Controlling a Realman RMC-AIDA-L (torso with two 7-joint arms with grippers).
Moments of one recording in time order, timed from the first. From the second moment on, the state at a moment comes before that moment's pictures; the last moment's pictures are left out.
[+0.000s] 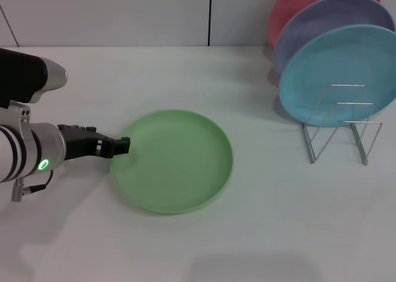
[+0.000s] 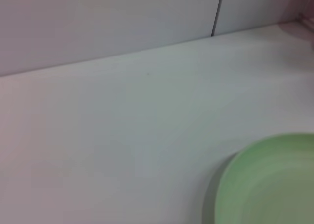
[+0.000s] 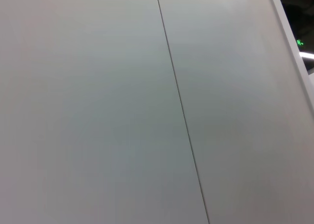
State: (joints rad) left arm -0.23 -2.07 -1.46 -1.42 2.61 -0.81 0.28; right arm 0.23 2.08 -0.20 0.16 -0.58 -1.68 0.18
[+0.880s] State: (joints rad) left arm -0.28 -2.07 -1.46 -1.34 2.61 -0.86 0.26; right arm 0.24 2.08 -0.20 0.16 -0.58 -1.67 0.17
